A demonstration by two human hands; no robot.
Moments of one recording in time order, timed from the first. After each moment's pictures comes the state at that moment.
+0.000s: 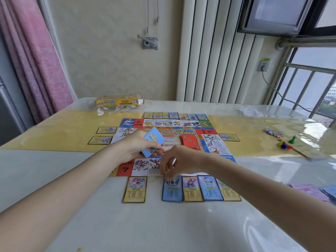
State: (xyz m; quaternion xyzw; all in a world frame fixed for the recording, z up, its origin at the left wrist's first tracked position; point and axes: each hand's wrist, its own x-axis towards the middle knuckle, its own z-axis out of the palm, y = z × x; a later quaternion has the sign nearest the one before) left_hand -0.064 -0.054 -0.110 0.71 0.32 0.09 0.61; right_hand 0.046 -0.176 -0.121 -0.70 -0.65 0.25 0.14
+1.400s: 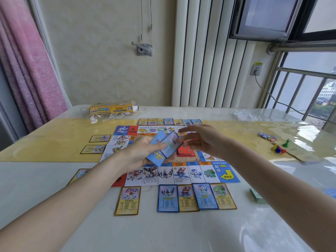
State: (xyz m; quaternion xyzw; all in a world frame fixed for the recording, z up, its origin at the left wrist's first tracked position) left_hand -0.046 -0.068 -0.111 0.68 0.22 0.10 0.69; right_hand 0.094 -0.195 -0.080 -0.64 -0.24 0.41 0.60
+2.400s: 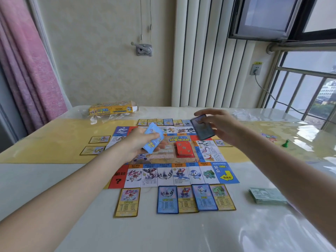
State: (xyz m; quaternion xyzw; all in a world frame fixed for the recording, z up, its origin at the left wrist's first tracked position) left_hand -0.038 -0.055 -0.095 0.69 0.30 0.17 0.64; right_hand 0.122 -0.204 -0.055 -0.69 -0.27 0.25 0.62
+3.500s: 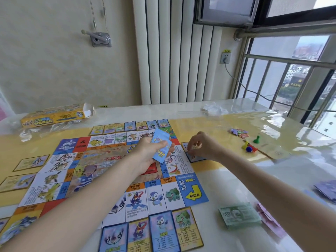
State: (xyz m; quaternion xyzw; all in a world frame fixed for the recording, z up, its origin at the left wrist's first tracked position) left_hand 0.109 -0.103 -0.127 0.63 0.29 0.13 0.71; right_hand 0.239 -0.239 -0.137 -0.88 -0.41 0.06 0.22
